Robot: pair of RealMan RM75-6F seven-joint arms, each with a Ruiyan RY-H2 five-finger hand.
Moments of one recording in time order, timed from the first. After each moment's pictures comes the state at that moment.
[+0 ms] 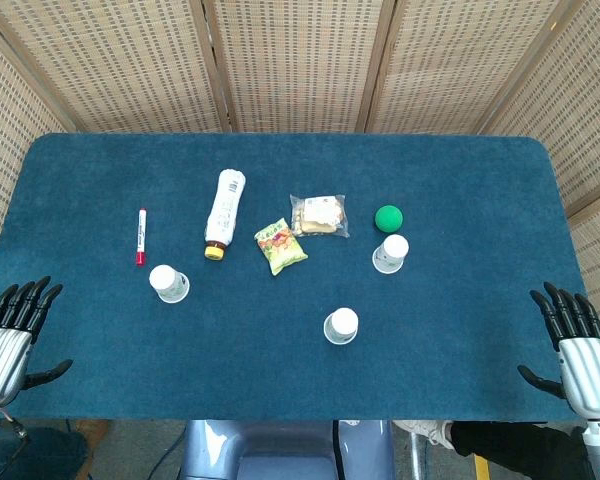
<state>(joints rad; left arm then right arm) -0.08 -1.05 0.02 -1.77 1.61 1.51 0.16 0.04 -1.01 0.04 -1.75 -1.58 1.54 -0.03</state>
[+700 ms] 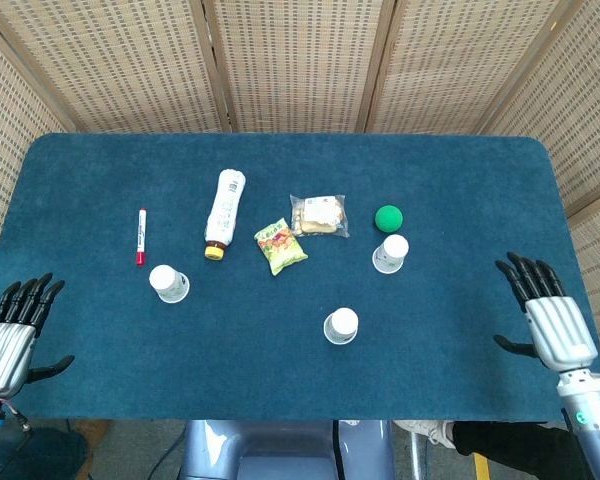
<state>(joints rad) -0.11 -1.08 -0.01 -1.76 1.56 1.47 0.18 0.24 -1.02 0.13 -1.69 -1.52 1.29 0.04</state>
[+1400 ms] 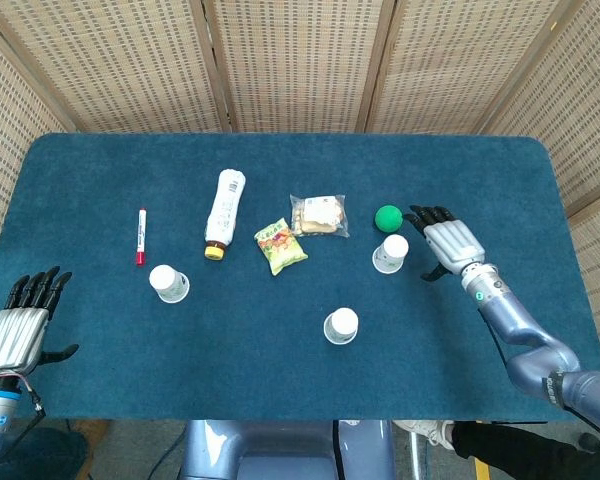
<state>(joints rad) -0.18 -1.13 -0.06 -1.73 1.36 1.32 0.28 0.75 -1.31 0.22 -1.22 -1.30 0.65 0.10</state>
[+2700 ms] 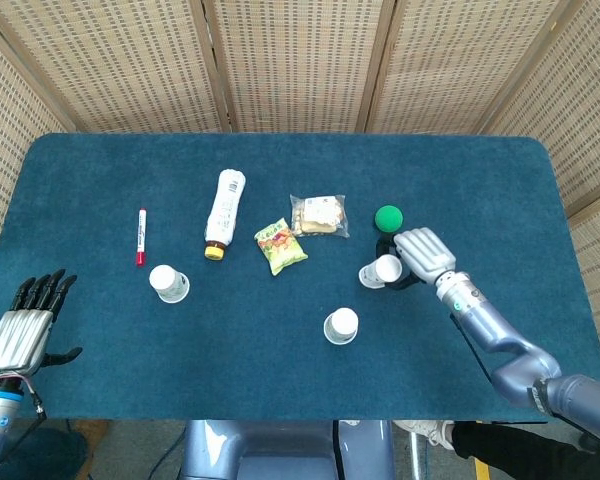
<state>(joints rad) -0.19 -1.12 -0.03 -1.74 1.37 1.31 0.27 0.77 -1.27 0.18 -1.40 -1.40 0.77 0.23</state>
